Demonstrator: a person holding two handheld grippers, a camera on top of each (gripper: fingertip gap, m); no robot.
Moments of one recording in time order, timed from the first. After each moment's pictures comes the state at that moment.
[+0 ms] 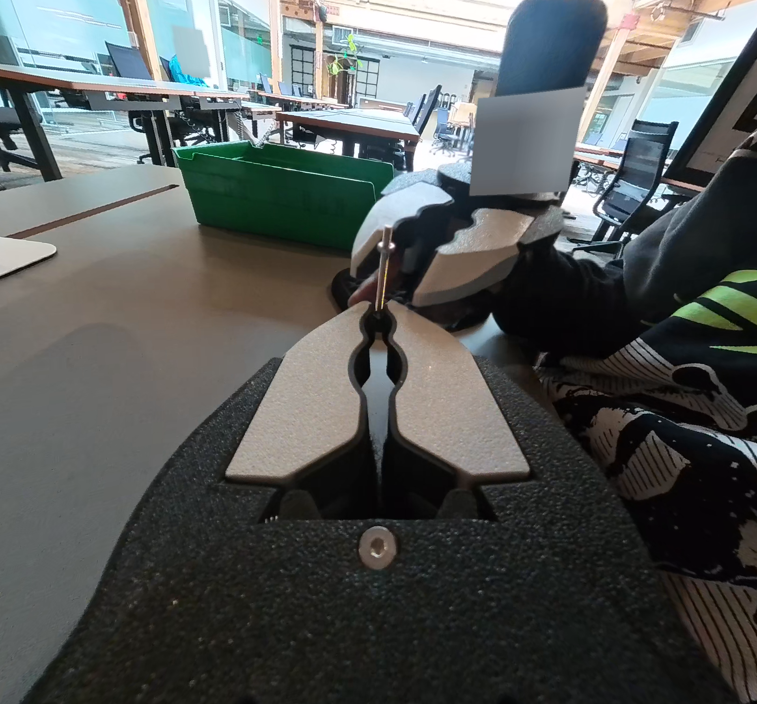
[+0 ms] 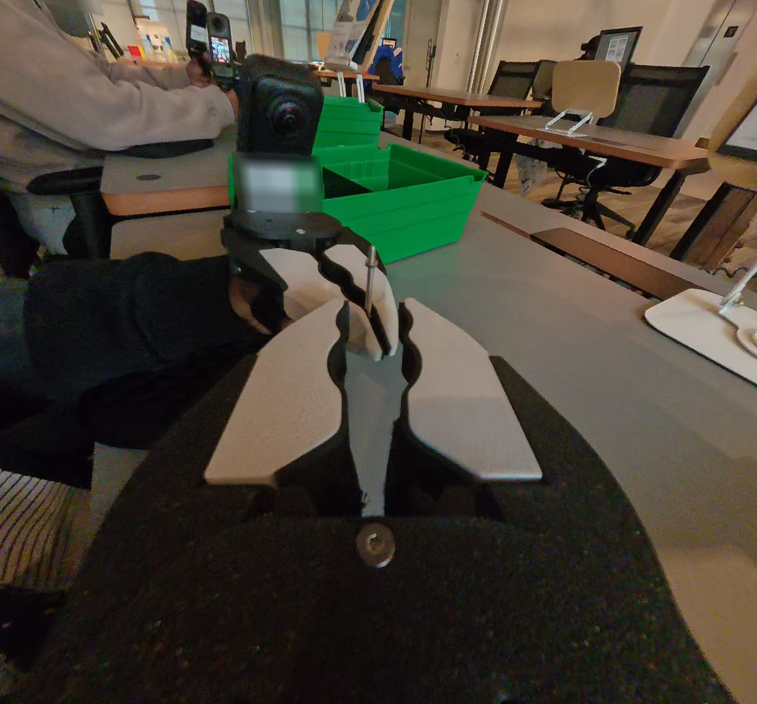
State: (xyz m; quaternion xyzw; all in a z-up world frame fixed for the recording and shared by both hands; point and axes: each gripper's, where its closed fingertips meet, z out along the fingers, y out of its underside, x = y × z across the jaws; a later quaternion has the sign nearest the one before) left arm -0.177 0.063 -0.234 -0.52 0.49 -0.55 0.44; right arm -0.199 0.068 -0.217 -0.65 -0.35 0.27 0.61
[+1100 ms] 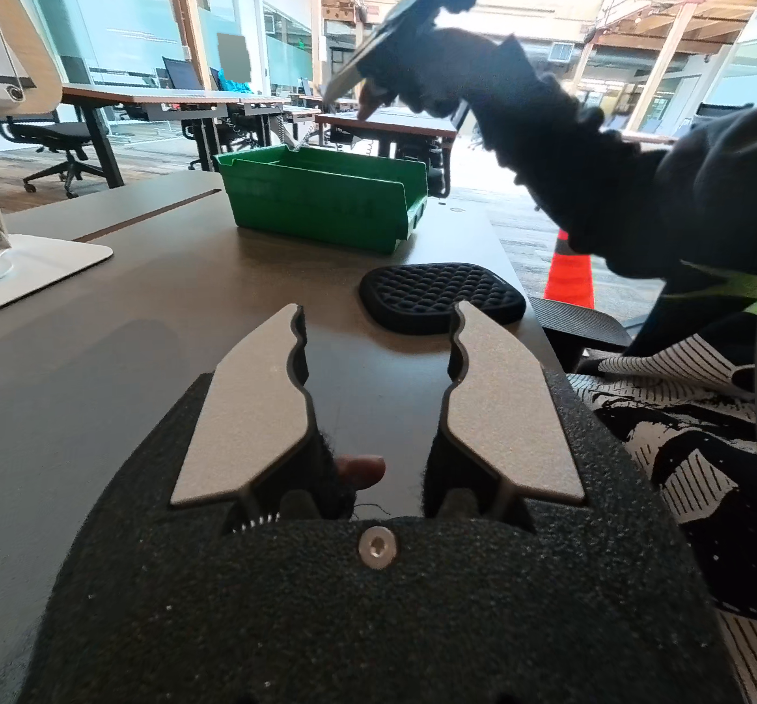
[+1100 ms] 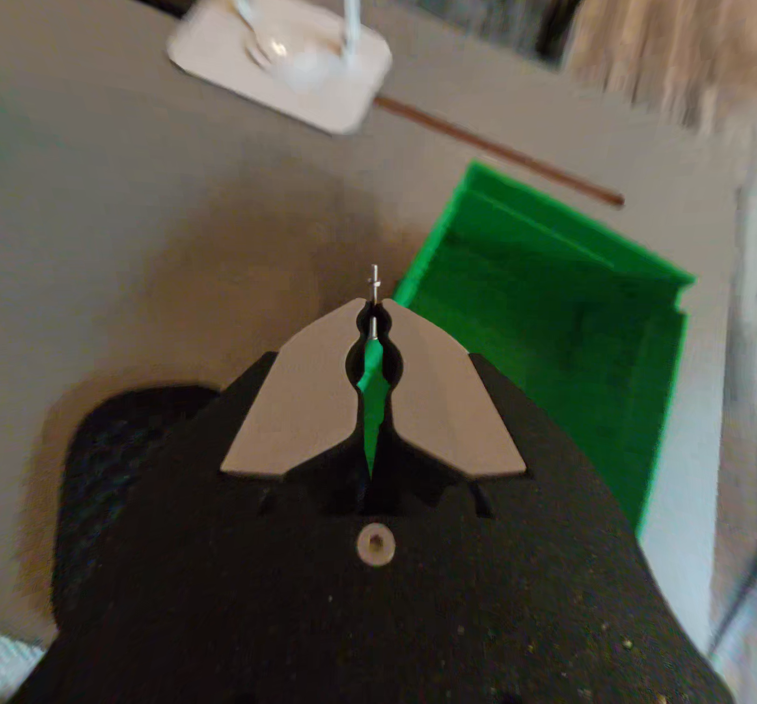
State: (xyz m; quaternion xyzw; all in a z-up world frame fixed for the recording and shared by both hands) left arm -0.175 0.070 -0.233 -0.53 0.48 -0.51 0.47; right arm 0.152 0.150 -0.173 -0.91 -0.13 -0.01 0.40
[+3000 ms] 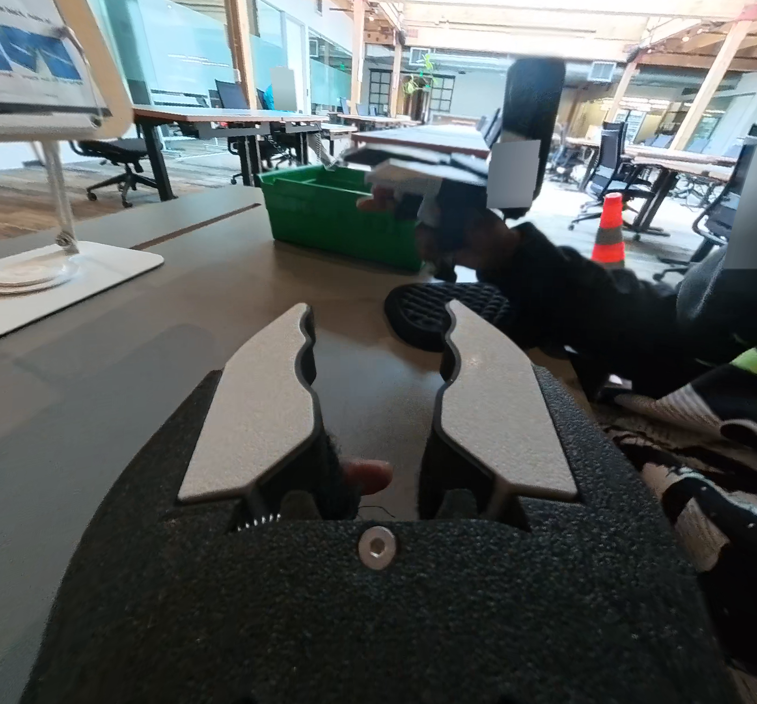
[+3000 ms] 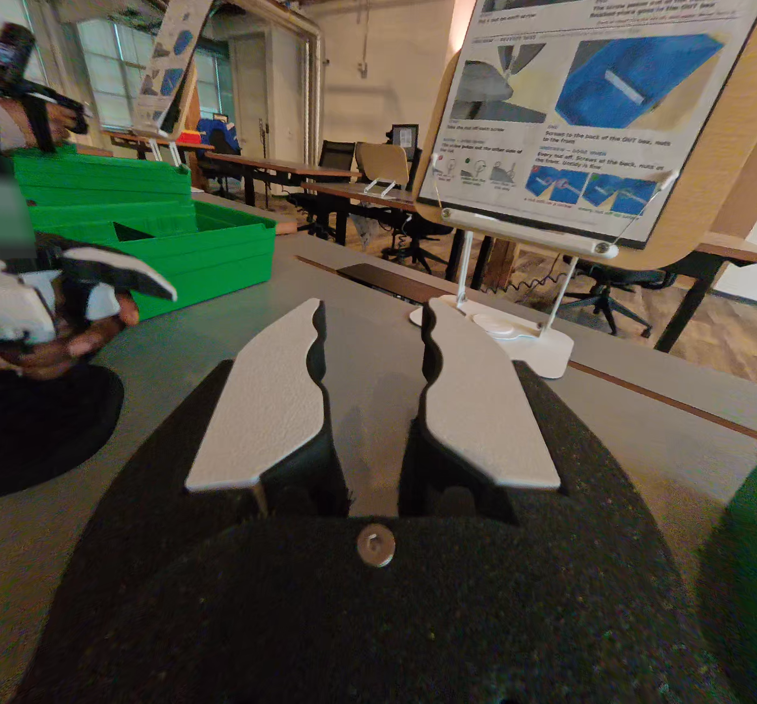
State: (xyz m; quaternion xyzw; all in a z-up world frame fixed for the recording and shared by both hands) left arm -0.184 0.083 -0.217 -0.55 0.45 -0.50 0.50; right arm -0.050 0.126 -0.185 -0.64 -0.21 0.15 0.73
